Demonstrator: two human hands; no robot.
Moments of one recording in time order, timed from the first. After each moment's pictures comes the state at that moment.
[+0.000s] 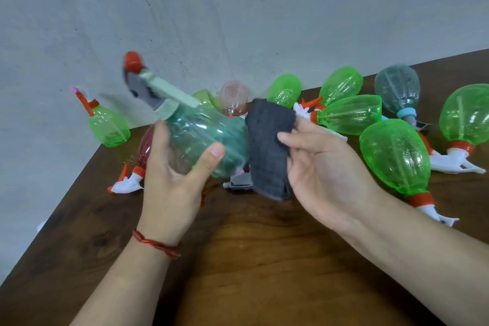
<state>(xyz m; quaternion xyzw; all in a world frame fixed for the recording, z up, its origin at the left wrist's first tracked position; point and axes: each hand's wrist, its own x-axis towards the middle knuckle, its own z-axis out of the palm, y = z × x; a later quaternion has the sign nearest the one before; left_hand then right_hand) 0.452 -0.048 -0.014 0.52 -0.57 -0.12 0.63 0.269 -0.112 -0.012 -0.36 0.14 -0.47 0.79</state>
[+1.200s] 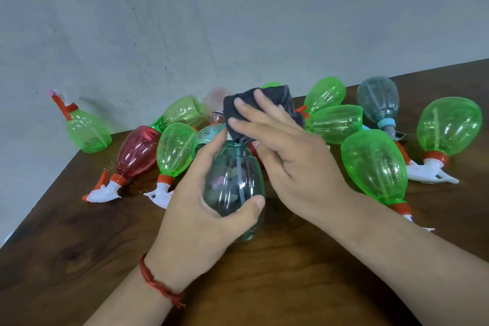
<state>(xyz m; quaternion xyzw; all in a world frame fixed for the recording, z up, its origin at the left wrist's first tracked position) 0.418 -0.042 -0.032 0.54 -0.65 -0.17 0.50 0.257 -0.140 -0.026 -0.84 0.23 -0.48 0.14</state>
